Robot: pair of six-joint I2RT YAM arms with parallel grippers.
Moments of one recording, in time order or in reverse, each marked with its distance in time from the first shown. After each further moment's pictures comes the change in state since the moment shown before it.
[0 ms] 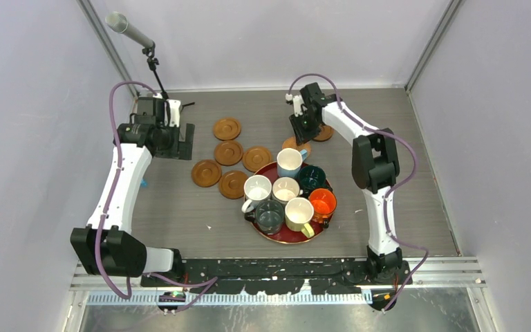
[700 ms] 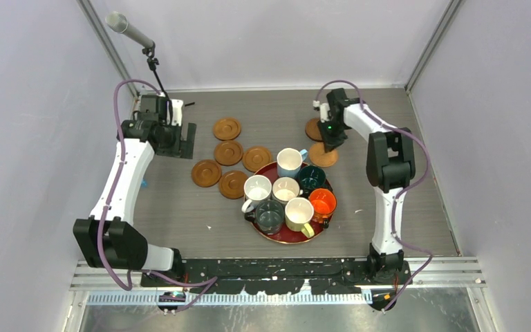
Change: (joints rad) left arm 0.000 0.042 0.013 0.009 -0.006 0.018; right arm -0.116 -0.032 -0.145 -0.025 0.075 -0.027
